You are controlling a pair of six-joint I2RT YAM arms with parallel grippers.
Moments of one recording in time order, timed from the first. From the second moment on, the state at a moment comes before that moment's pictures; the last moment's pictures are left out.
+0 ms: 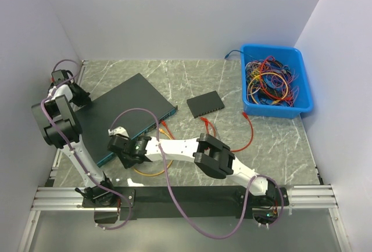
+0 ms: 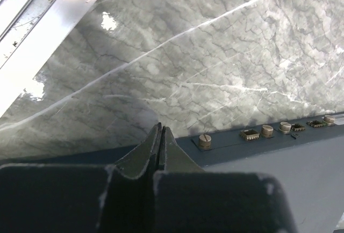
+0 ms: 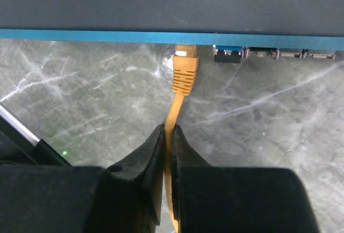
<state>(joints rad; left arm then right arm) 0.44 2.03 1.45 -0.40 0.19 -0.49 1.32 2.39 1.96 -0.52 0.17 0.60</state>
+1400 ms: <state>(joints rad) 0.39 1.78 1.38 -0.55 0.21 -0.51 1.24 1.69 1.19 -0.08 0.38 0.55</state>
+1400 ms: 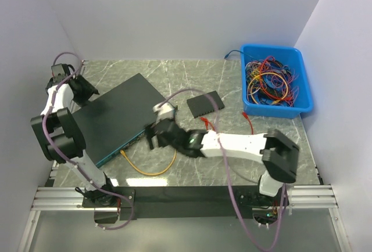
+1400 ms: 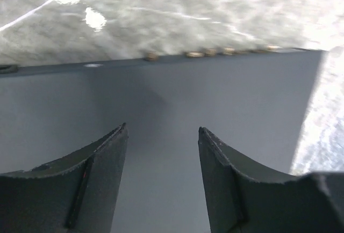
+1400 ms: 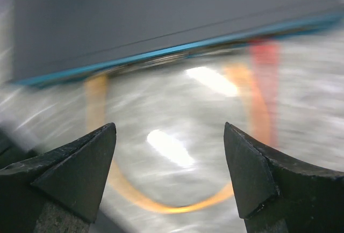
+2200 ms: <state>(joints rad) 0.00 1.33 1.33 -0.61 0.12 -0.41 0.56 1.60 0.97 -0.35 0.46 0.60</state>
